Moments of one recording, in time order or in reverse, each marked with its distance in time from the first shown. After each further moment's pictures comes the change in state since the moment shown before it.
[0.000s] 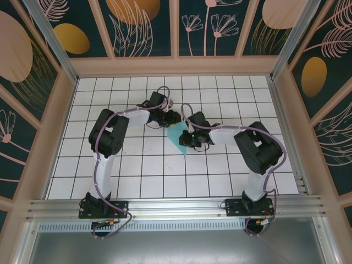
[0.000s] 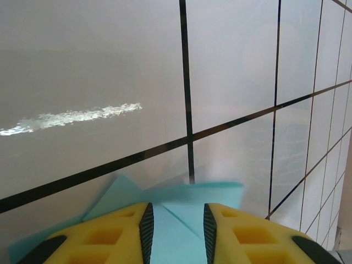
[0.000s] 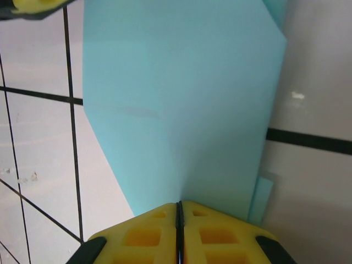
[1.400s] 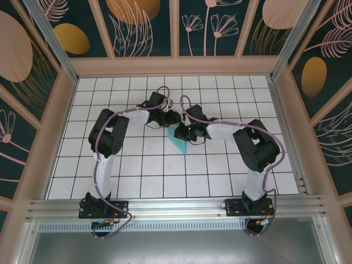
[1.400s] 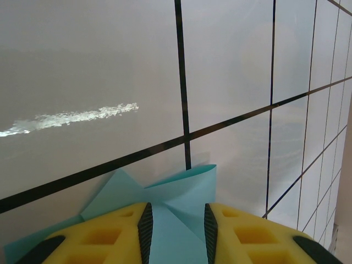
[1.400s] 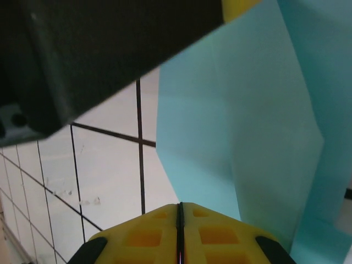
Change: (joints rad) left arm -0.001 -0.002 -0.012 0.021 0.017 0.000; right arm -0.005 0.051 0.145 -0.011 -0.027 0.096
